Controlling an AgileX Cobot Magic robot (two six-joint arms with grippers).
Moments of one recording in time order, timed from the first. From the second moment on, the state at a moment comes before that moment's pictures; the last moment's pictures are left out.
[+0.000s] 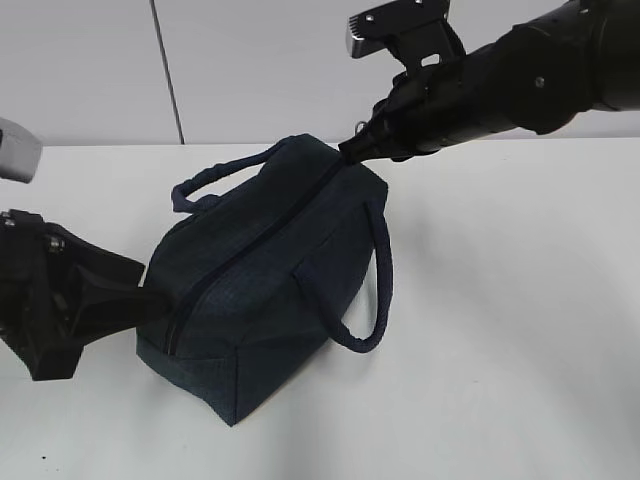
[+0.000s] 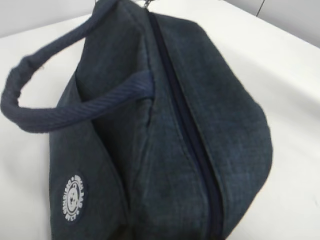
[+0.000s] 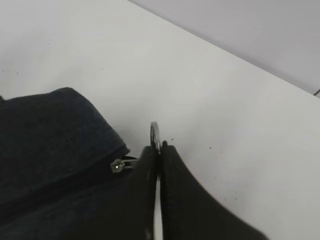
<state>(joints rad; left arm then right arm) -0.21 1.23 -0.53 -1.35 0.64 1.70 0.41 1.77 -1.26 -0.13 0.21 -0.03</state>
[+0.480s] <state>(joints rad) -0.30 1.31 -0.89 -1.25 0.46 1.45 0.41 1.77 -1.26 -0.12 0.22 -0.03</state>
